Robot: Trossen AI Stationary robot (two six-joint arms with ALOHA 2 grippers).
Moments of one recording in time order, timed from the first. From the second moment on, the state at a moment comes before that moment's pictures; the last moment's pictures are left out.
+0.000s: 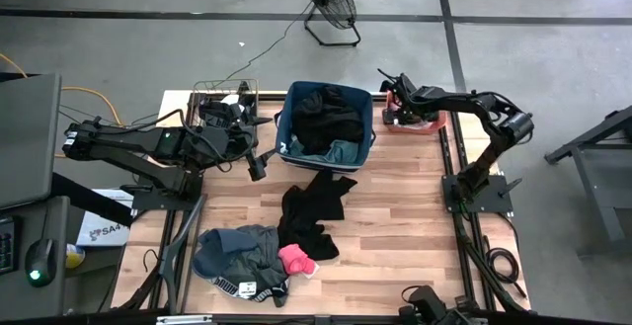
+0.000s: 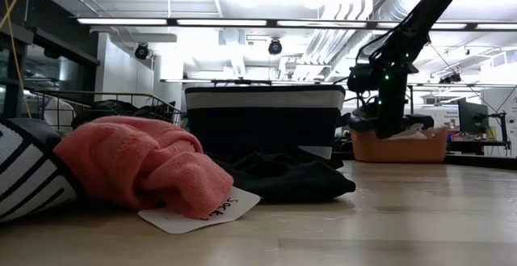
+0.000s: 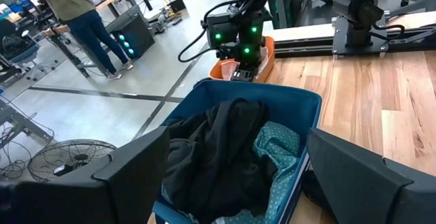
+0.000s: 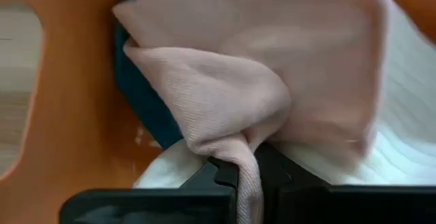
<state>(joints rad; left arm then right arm) -0.15 1.02 1.11 -0.42 -0.67 0.09 -0.94 1.67 0.87 -0.49 0.23 0.52</state>
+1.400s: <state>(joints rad) -0.15 1.02 1.11 -0.42 -0.67 0.08 -0.94 1.40 0.86 -0.40 0.25 0.45</state>
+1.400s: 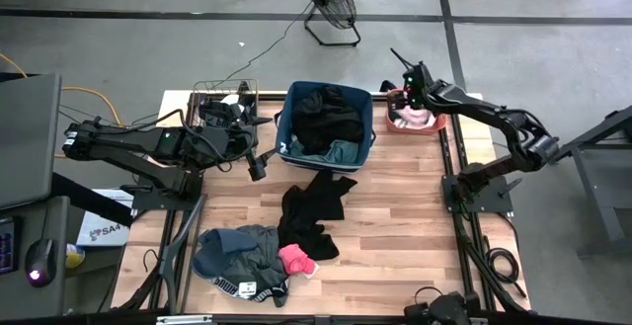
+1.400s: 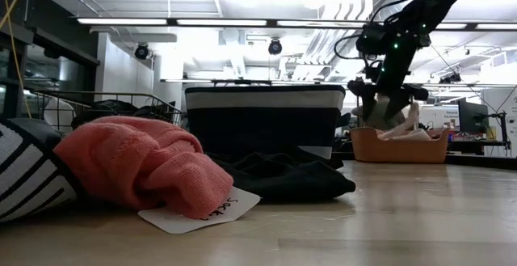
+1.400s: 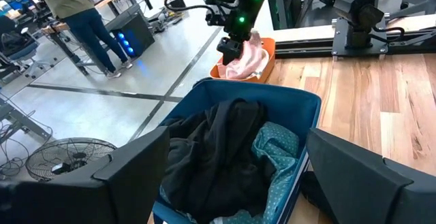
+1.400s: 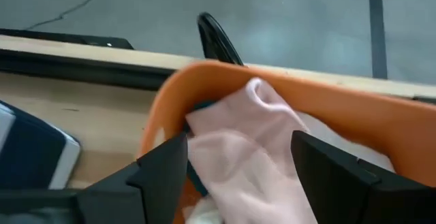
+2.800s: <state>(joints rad) -0.15 1.02 1.11 -0.46 -0.67 0.05 -0.68 1.30 0.71 -0.62 0.55 0.83</state>
